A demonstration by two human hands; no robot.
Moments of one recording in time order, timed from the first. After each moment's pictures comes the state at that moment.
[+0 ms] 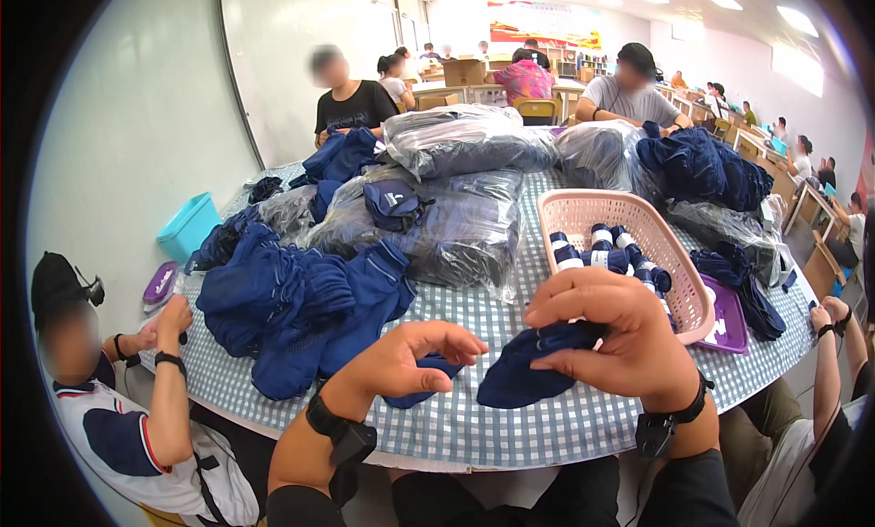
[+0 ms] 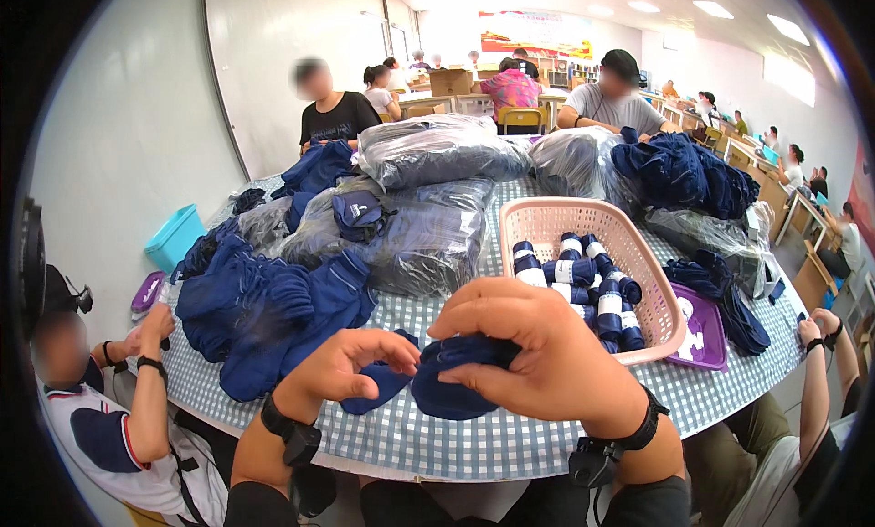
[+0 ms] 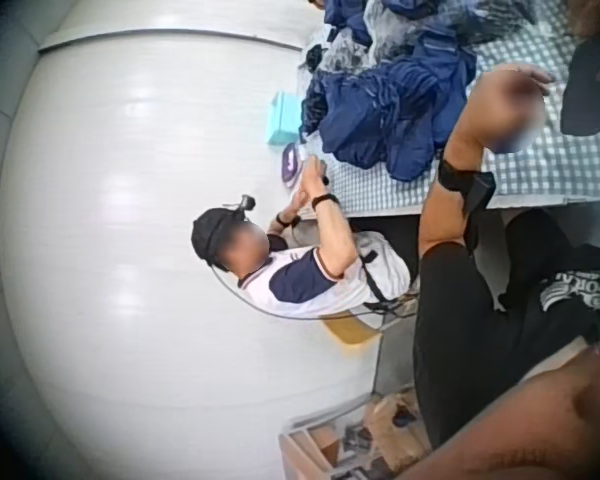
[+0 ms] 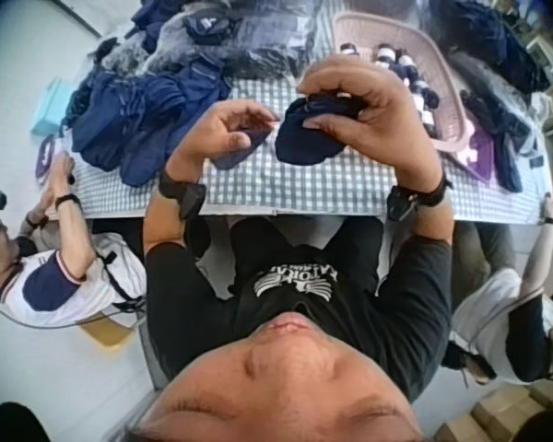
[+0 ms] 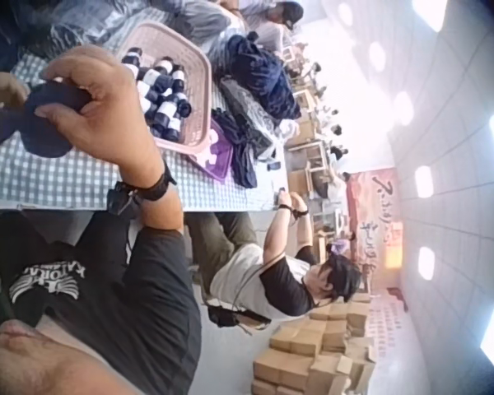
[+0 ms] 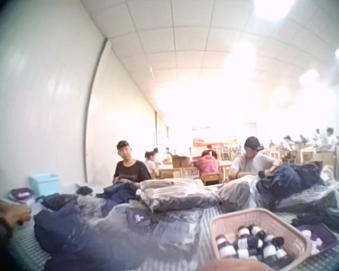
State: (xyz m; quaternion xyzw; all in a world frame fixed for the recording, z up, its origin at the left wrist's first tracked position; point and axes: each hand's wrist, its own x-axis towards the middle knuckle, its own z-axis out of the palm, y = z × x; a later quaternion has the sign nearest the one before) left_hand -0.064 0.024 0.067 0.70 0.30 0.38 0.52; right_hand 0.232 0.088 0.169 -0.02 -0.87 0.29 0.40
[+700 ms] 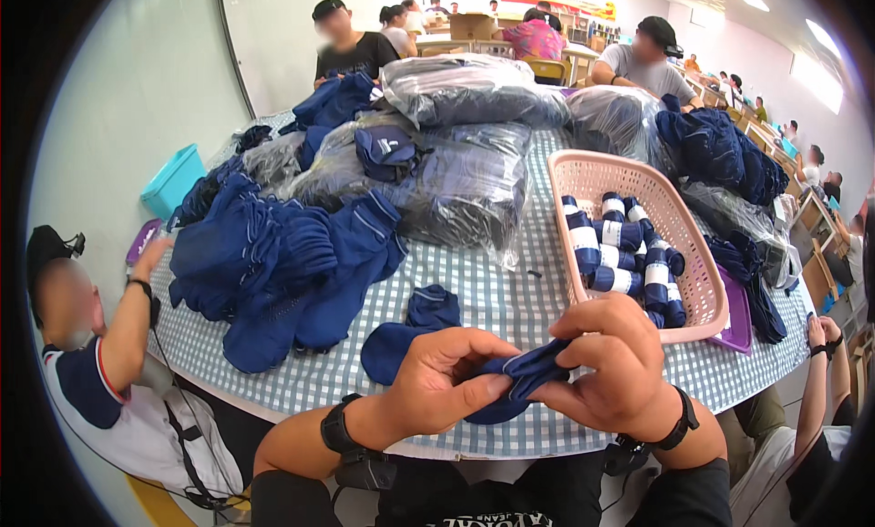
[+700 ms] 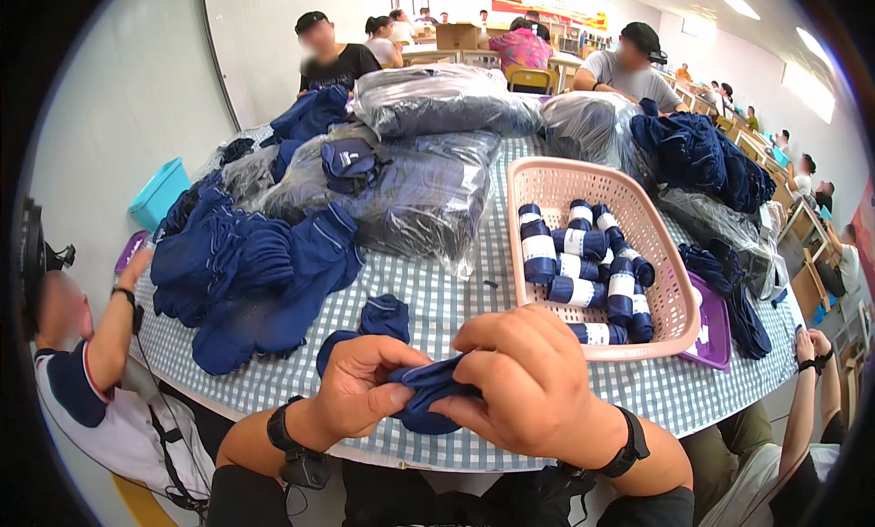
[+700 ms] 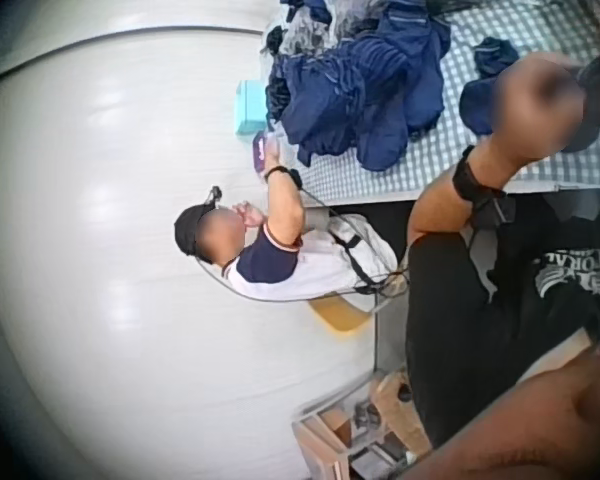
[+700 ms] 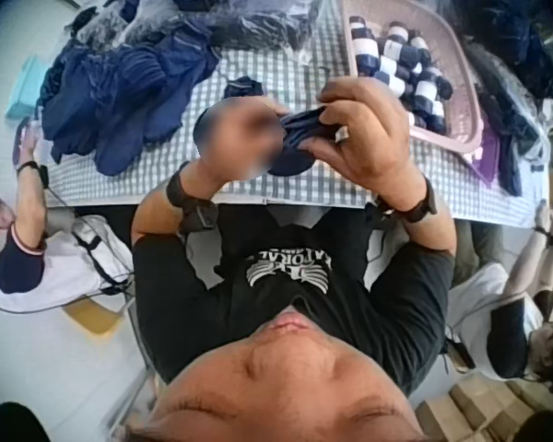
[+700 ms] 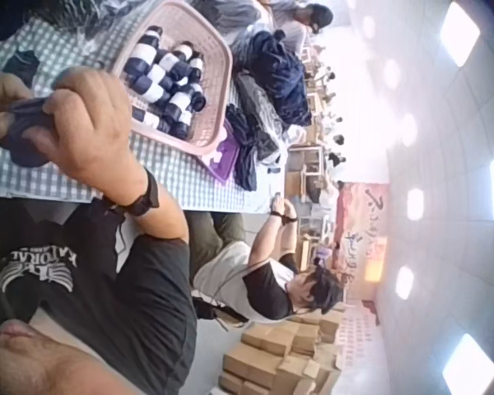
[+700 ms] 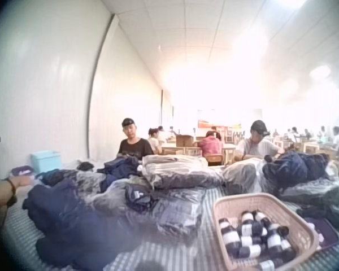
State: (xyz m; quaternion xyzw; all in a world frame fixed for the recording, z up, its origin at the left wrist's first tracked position) left_hand 0.011 -0.006 0.048 0.56 0.22 0.59 0.54; right_hand 0.221 0.080 0.113 -0.04 -0.88 0.04 0.48
